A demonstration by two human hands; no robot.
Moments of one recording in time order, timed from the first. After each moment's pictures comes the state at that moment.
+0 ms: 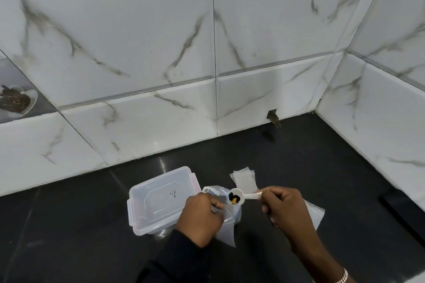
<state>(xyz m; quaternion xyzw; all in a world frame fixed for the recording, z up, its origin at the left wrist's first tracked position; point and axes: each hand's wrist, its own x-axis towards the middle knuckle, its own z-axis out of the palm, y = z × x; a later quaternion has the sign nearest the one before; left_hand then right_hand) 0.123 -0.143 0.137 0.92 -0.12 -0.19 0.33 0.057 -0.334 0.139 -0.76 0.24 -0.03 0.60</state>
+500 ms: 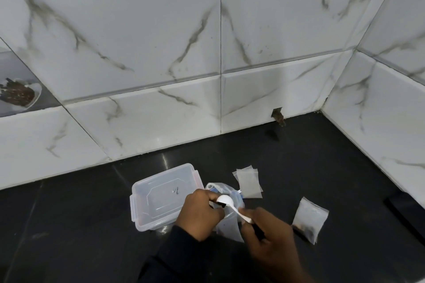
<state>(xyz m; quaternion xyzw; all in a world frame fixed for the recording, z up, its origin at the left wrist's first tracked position) 0.129 -0.143 0.136 0.90 -0.09 -0.20 0.38 0.029 -0.294 0.110 -0.89 0.01 -0.16 0.43</state>
